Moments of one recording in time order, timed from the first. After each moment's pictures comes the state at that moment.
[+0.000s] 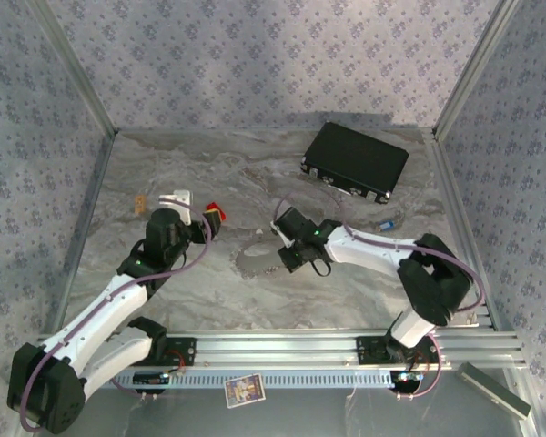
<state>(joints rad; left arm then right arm) -0.45 0.88 0.53 -0.06 -0.12 -0.31 0.85 1.59 0.99 -0.51 0.07 0.16</state>
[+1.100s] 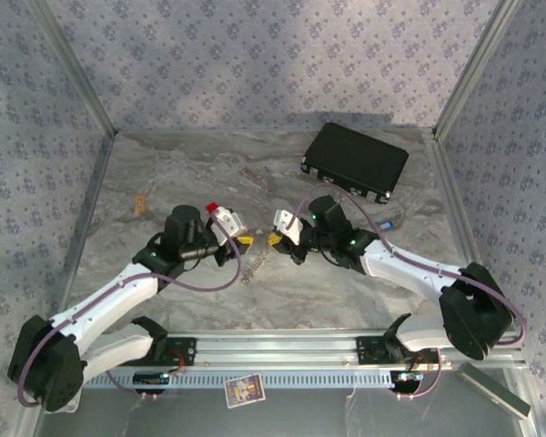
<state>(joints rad) -0.58 1.03 0.59 -0.03 0.47 0.32 0.74 1.32 0.76 0.01 -0.49 -0.40</state>
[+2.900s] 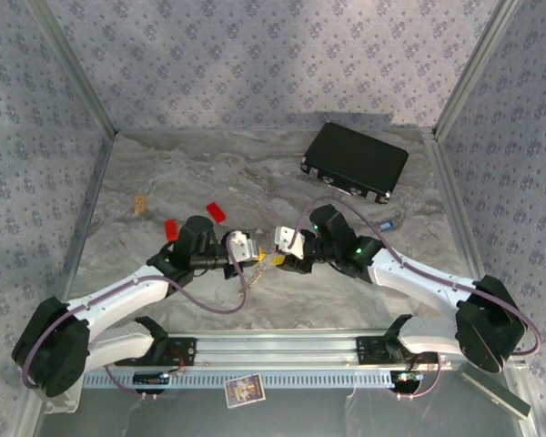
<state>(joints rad) -0.67 1.09 0.48 0.12 0.56 0.53 0.78 1.22 0.73 -0.16 -0.43 -0.54</state>
